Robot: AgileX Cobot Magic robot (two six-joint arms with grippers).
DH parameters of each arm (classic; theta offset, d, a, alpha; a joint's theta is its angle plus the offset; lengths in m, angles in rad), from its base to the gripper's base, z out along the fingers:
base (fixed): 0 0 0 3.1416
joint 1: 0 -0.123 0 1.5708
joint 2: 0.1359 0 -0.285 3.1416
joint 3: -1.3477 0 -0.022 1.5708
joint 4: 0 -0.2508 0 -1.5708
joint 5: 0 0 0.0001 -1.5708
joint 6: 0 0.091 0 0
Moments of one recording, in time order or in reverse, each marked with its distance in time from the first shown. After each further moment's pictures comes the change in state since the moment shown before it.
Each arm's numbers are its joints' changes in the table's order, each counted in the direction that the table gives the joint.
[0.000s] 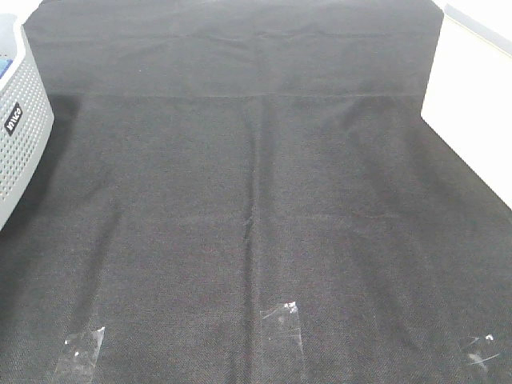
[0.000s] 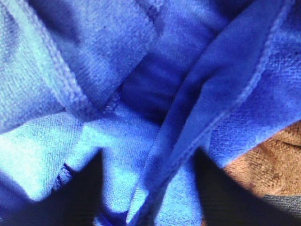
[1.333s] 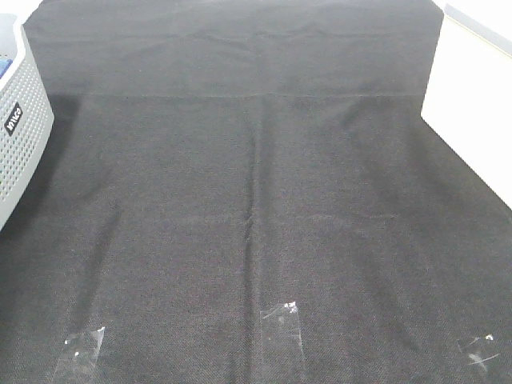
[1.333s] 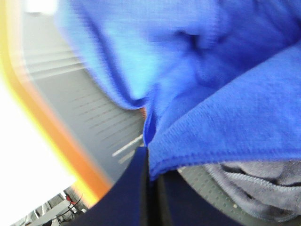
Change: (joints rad) left arm 0.000 -0.275 0.000 -0.030 -0.068 -0.246; right arm 0.000 0.000 0.000 0.000 0.000 0.000
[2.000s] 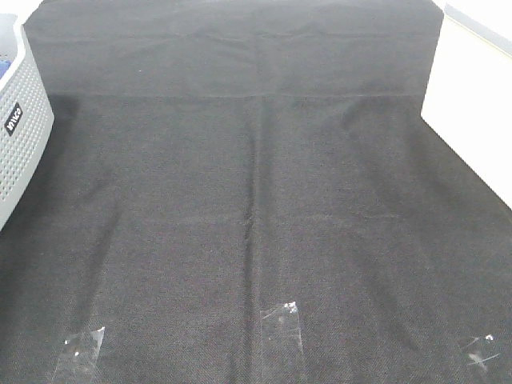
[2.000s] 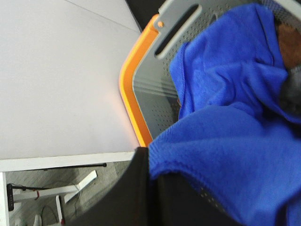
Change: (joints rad) left arm 0.000 -0.338 0.000 0.155 -0.003 -0.115; right arm 0.000 0.000 0.000 0.000 0.000 0.000
